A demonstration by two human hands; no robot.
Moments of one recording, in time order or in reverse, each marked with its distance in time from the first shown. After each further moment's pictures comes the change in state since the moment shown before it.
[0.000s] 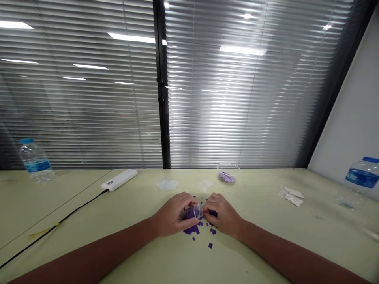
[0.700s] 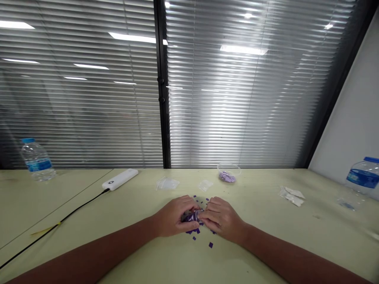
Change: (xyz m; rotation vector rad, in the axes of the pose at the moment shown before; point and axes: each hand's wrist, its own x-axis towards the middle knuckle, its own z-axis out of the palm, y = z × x) left_hand 0.003 0.002 -0.001 -0.050 -0.107 0.066; right_hand 0.000 -0.014 -0.008 -0.051 0.116 -0.303
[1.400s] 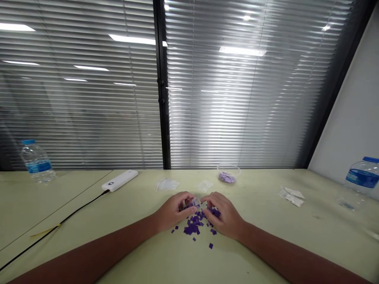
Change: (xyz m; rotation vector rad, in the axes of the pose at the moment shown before) left_hand -0.001 -0.017 0.004 -0.226 0.126 -0.329; right_hand 0.001 -0.001 -0.002 0.128 0.022 0.397
